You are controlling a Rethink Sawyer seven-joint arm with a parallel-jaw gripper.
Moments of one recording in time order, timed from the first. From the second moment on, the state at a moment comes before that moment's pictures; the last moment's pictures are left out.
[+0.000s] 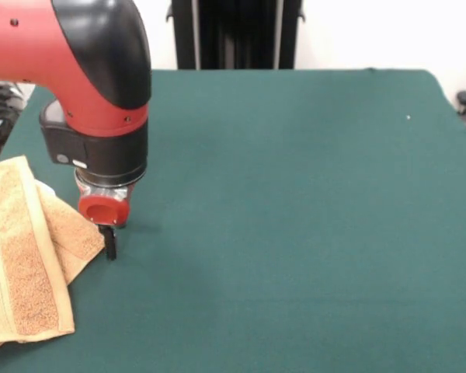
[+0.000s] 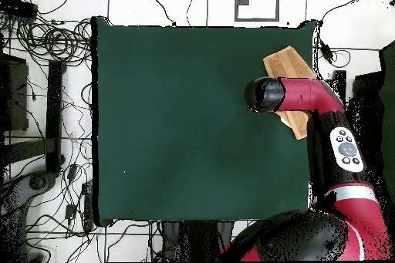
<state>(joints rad) -0.61 -0.30 0.44 1.14 -0.69 0.86 0.24</state>
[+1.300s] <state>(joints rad) -0.43 -0.30 0.32 1.06 -0.81 0.93 0.24</state>
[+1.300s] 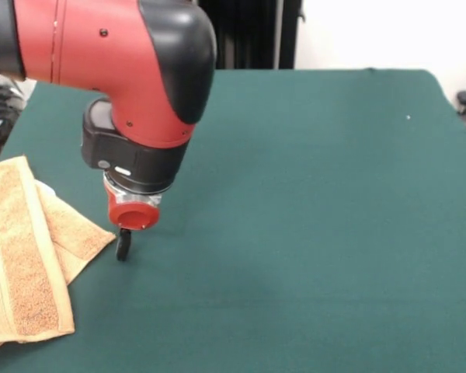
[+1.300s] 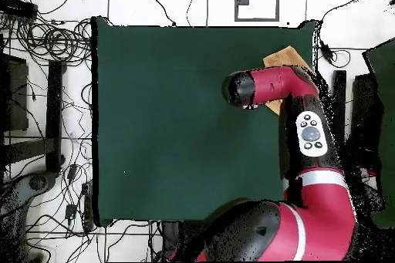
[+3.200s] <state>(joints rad) -0.45 -0.25 0.25 0.97 -0.71 0.97 0.24</state>
